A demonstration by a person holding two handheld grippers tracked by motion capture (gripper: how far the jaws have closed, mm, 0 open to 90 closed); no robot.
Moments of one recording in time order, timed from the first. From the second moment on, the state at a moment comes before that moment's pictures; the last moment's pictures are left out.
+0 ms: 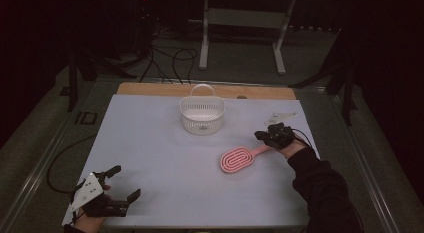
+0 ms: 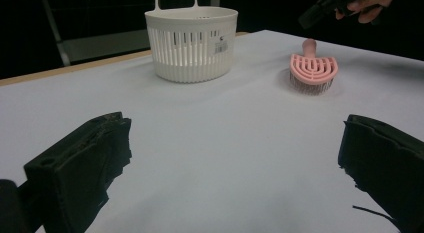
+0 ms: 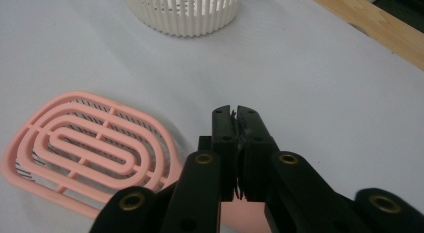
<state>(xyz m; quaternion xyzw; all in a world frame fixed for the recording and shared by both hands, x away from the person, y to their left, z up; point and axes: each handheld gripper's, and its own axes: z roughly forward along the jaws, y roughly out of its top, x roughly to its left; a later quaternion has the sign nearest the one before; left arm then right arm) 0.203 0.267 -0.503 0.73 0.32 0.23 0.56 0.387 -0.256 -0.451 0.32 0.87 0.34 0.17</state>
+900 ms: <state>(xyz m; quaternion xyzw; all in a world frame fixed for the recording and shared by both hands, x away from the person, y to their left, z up) 0.203 0.267 -0.504 0.73 0.32 0.23 0.56 0.401 -0.233 -0.473 0.29 0.91 0.26 0.13</state>
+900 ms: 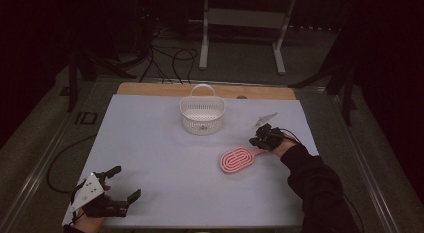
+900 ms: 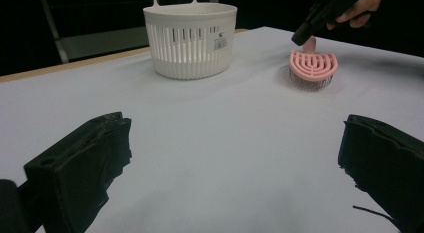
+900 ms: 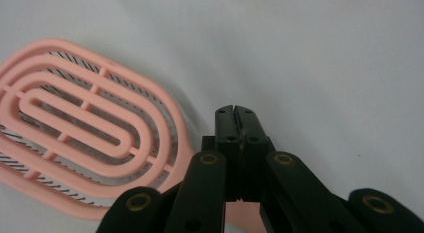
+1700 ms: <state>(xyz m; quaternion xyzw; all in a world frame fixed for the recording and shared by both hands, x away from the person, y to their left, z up) 0.202 0.268 -0.504 0.73 0.32 0.23 0.56 0.404 -0.227 -0.491 0.27 0.94 0.19 0.11</state>
